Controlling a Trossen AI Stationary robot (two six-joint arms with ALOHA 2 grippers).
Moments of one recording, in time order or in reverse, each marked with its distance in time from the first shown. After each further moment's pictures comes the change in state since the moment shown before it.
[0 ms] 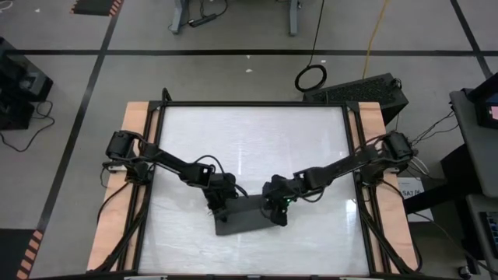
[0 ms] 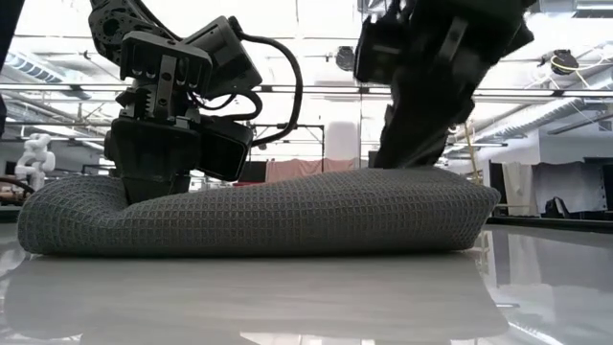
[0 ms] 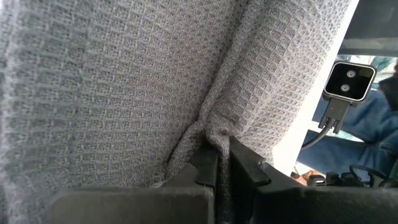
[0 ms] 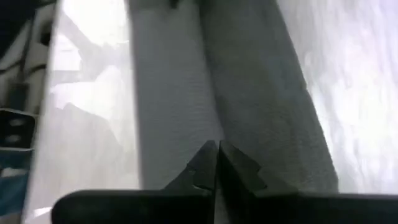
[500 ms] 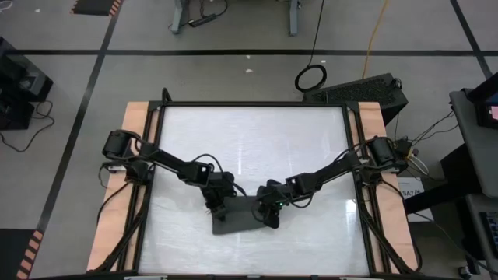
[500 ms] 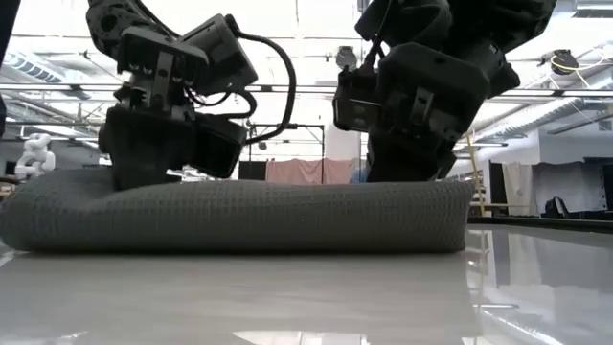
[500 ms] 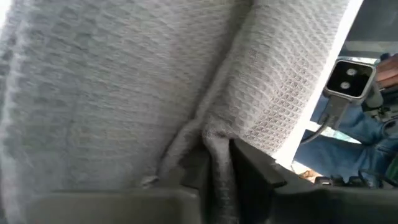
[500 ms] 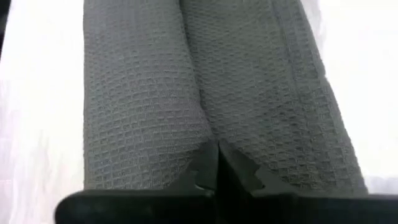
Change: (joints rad) left arm 0.000 -0.056 -0.005 -0.025 0.015 -0.030; right arm 0.002 0.179 0.001 0.172 0.007 0.052
